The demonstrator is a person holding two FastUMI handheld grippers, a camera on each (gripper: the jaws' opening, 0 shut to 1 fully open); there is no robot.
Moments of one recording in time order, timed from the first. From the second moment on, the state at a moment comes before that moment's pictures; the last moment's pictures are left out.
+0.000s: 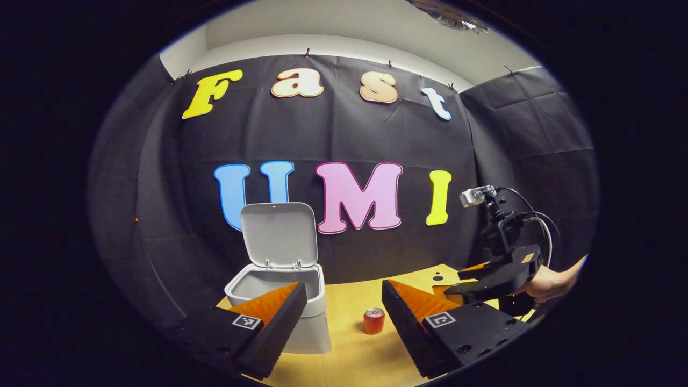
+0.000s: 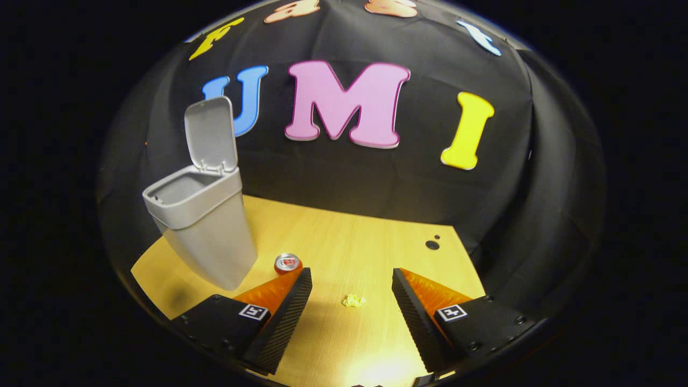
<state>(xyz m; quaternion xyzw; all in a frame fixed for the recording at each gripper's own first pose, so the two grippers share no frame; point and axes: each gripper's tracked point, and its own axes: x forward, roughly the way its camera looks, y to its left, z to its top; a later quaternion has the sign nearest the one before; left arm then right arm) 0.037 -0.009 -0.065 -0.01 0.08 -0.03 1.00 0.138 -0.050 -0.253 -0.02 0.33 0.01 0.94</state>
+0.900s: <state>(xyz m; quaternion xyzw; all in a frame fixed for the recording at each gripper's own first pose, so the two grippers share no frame) 0.043 -0.010 -0.120 0.00 0.19 0.03 0.98 0.162 -0.083 -0.474 -0.01 0.55 -0.02 0.84</state>
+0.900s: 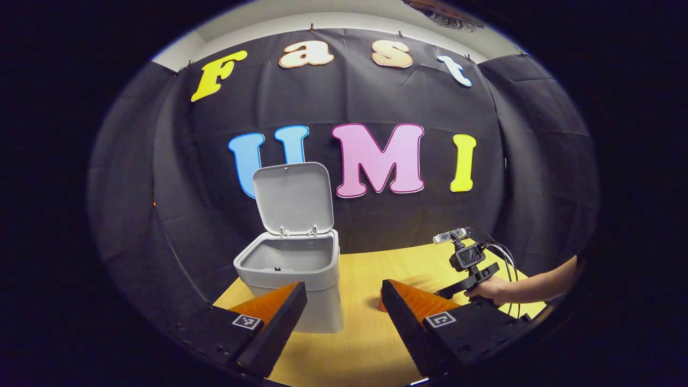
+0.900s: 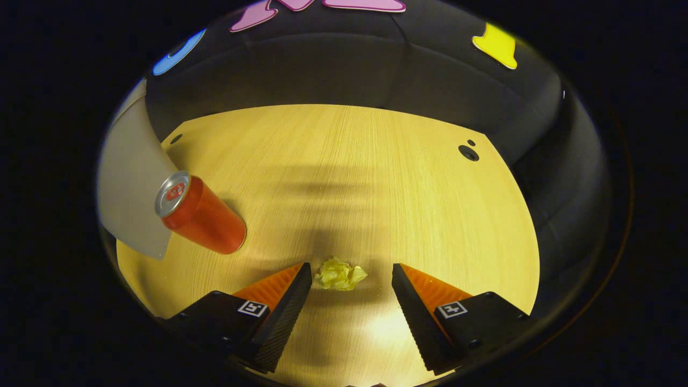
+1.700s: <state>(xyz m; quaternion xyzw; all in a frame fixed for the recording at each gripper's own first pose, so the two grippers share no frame) 0.043 -0.016 -0.139 -0.01 0.21 0.04 0.98 0.159 -0.073 -0.491 0.01 0.57 0.00 0.82</state>
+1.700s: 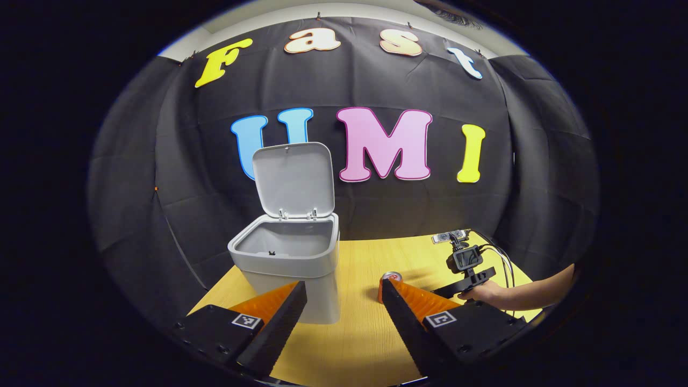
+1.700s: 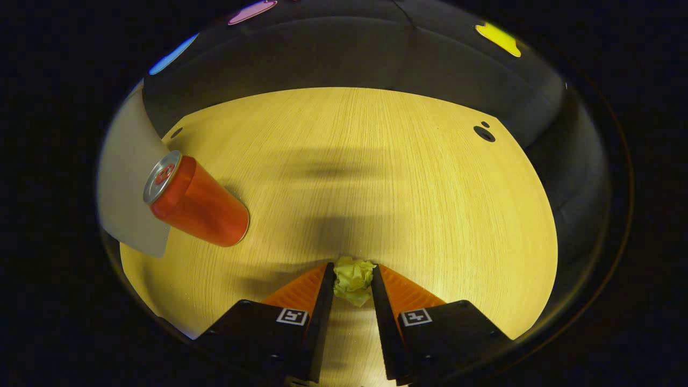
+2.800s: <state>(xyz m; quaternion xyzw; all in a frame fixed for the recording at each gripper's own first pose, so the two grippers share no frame) -0.029 0.010 -0.140 -0.03 0.20 0.09 0.98 0.251 0.172 -0.104 0.06 0.28 0.29 0.91</state>
